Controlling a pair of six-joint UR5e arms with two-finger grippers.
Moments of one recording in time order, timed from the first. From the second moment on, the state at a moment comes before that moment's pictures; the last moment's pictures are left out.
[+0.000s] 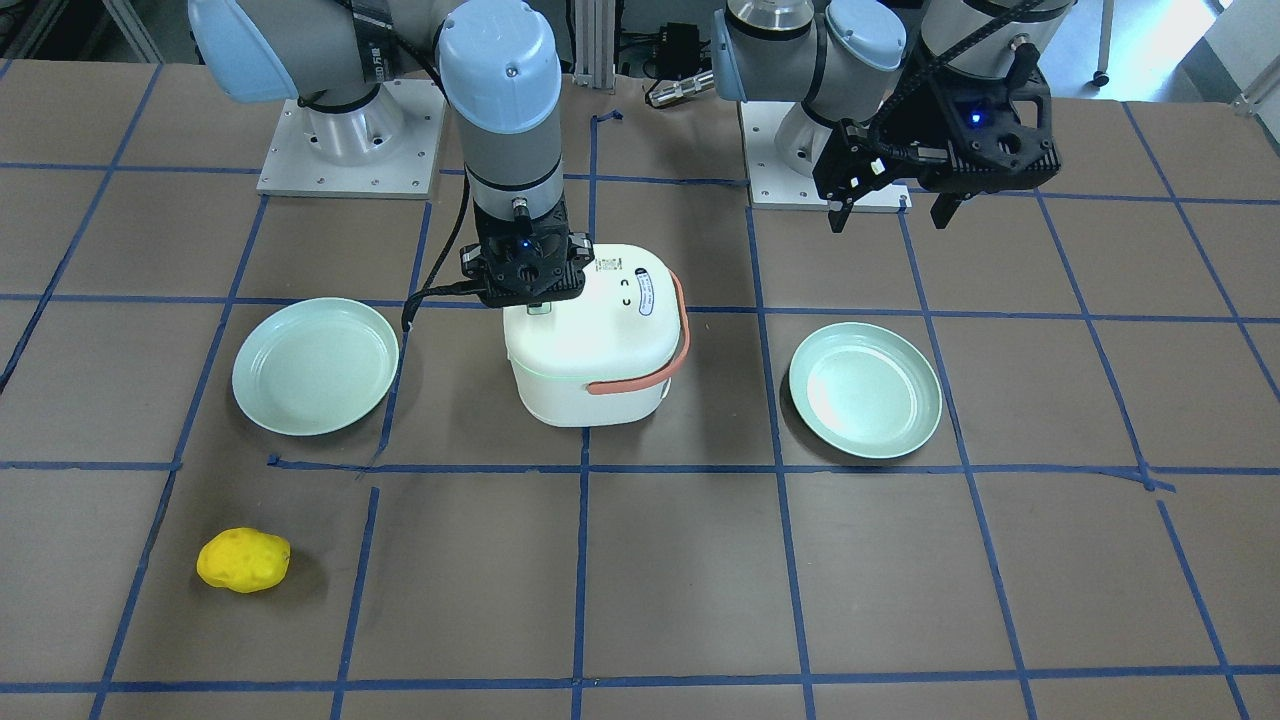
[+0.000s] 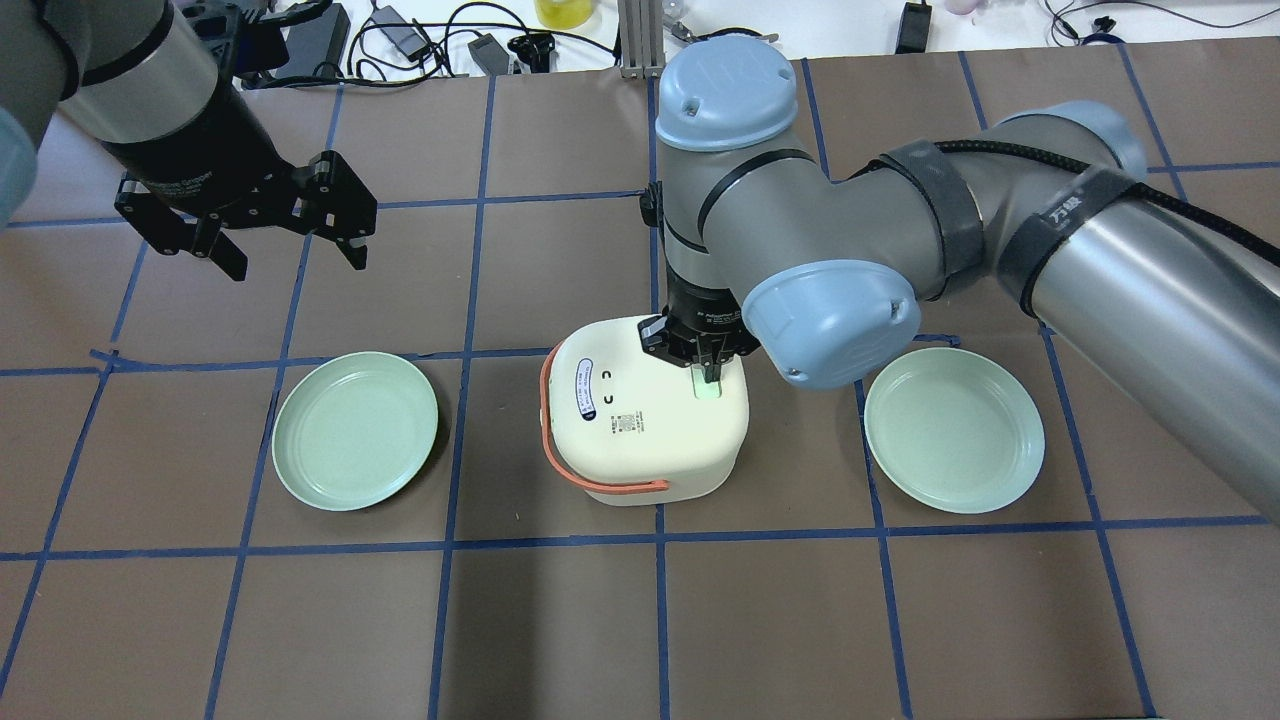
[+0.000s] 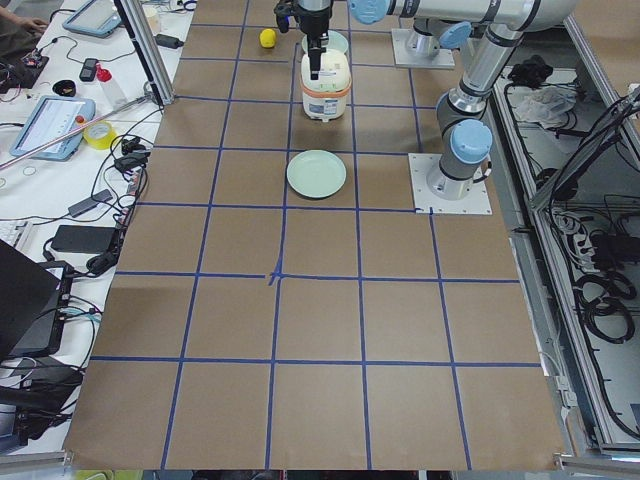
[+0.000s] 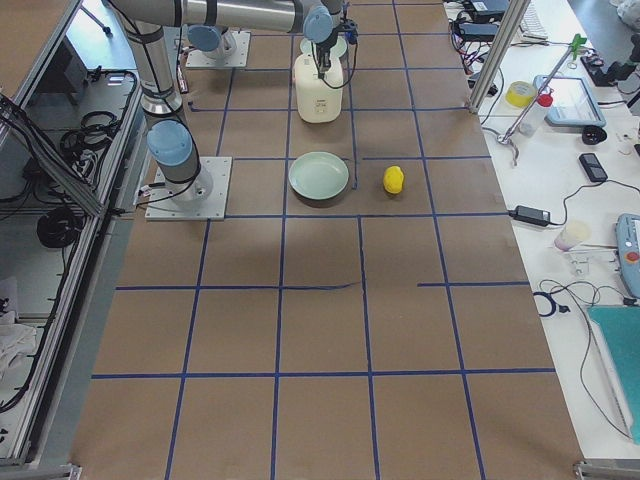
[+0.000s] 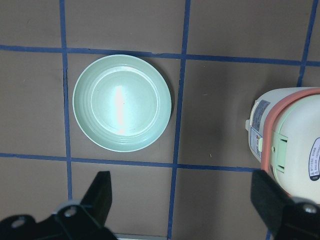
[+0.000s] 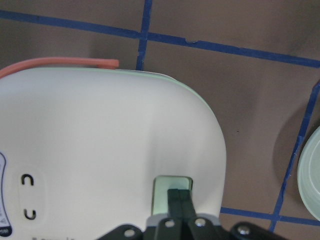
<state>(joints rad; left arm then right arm) -1.55 -1.50 -1.59 -1.62 1.59 -0.05 1.94 -1.42 1.72 -1.80 -1.55 0.20</state>
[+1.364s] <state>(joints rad) -1.55 -1.50 -1.59 -1.62 1.59 -0.05 1.73 -1.45 1.40 -1.61 -1.61 0.10</state>
